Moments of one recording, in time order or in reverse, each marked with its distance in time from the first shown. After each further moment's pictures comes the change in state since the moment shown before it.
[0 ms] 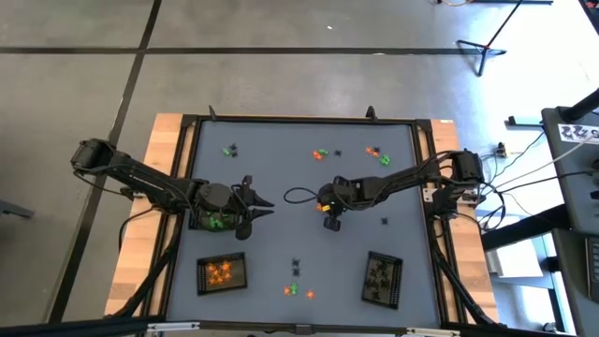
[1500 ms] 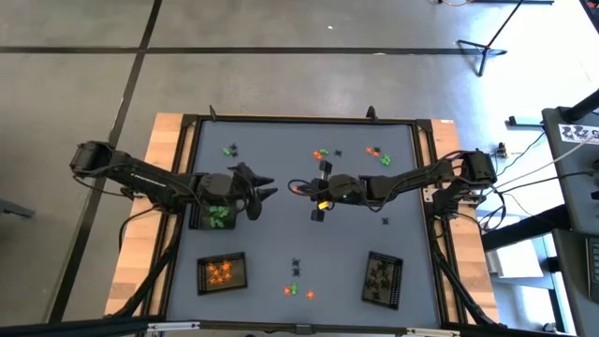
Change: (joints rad) left arm 0.111 0.001 0.000 0.064 -0.179 -0.263; right arm 0.037 -0.140 -0.003 0.545 0.168 -0.368
